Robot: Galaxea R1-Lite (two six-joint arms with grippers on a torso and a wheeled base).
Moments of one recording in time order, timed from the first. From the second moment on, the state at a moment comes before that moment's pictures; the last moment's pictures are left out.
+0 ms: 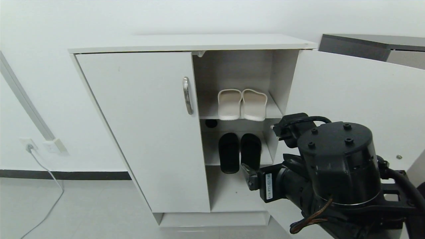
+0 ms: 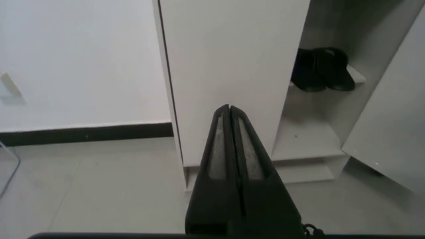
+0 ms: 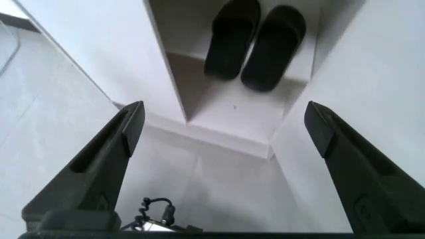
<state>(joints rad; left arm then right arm) 0.00 0.00 0.00 0.00 -0.03 0.02 1.06 1.62 -0.95 -0.25 -0.68 0.33</state>
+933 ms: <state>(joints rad) 0.00 0.00 0.00 0.00 -0.03 0.02 1.03 1.62 -0.91 -0.30 -0.67 0.32</state>
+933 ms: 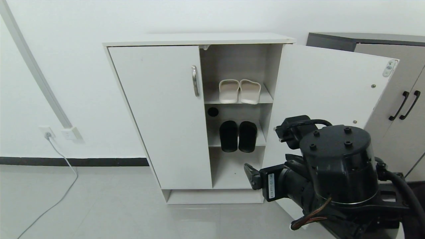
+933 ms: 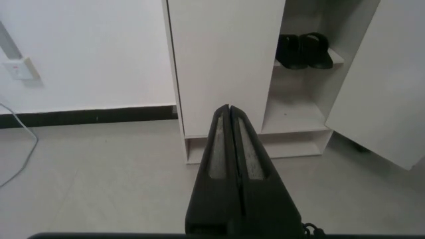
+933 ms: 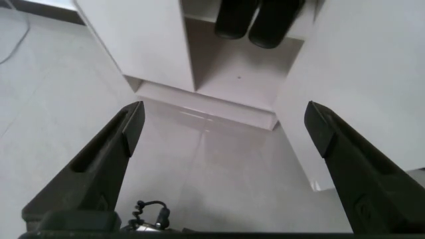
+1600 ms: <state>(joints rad) 0.00 0.00 0.00 0.00 -0.03 0.02 1.02 1.62 -0.91 -0.30 -0.67 0.32</state>
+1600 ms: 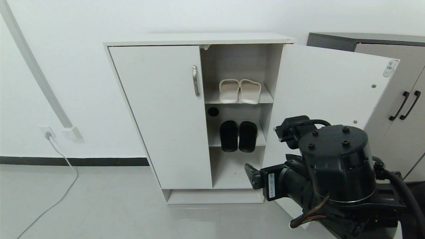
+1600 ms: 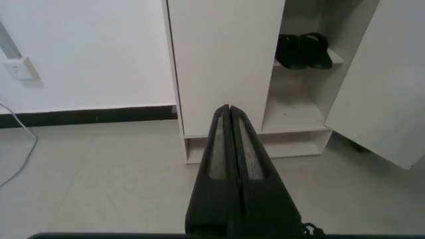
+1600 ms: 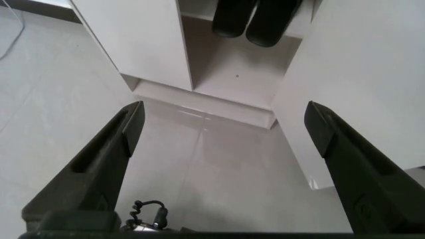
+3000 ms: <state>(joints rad) 0.00 0.00 0.00 0.00 -0.03 0.02 1.02 1.62 -0.90 -0.30 -0.67 0.31</state>
